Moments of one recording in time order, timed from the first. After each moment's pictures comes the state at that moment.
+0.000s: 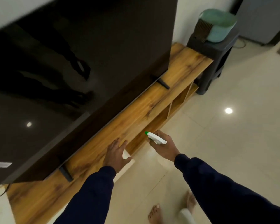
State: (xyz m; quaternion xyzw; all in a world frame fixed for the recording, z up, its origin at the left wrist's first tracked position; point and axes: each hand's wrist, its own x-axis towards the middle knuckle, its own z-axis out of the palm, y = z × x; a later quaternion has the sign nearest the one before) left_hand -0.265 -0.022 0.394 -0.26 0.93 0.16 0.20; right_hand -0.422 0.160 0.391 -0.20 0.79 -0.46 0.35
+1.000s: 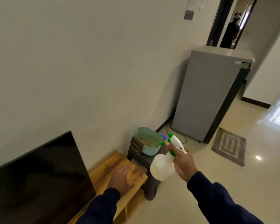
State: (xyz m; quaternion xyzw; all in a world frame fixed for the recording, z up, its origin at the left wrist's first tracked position) left_hand -0.893 0.102 0.587 -0.13 0.97 0.22 0.01; right_hand -1.018 0.317 0.683 0.02 0.61 -0.77 0.19
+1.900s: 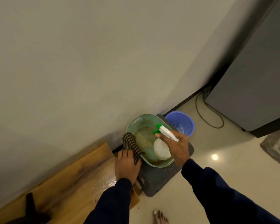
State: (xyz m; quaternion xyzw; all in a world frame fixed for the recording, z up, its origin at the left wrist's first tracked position) left_hand -1.233 0.060 0.341 -0.40 0.90 0.19 0.01; right_hand -1.399 0.176 0.407 -0.07 0.72 -0.64 0.25
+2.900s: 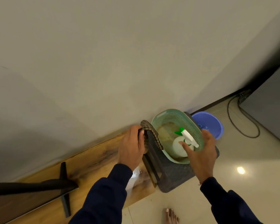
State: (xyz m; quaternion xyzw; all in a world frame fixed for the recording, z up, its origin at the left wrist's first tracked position) left_hand -1.204 0.032 0.453 -0.35 0.87 0.23 -0.26; right_hand -1.360 0.197 0.413 -0.13 0.82 -0.54 0.14
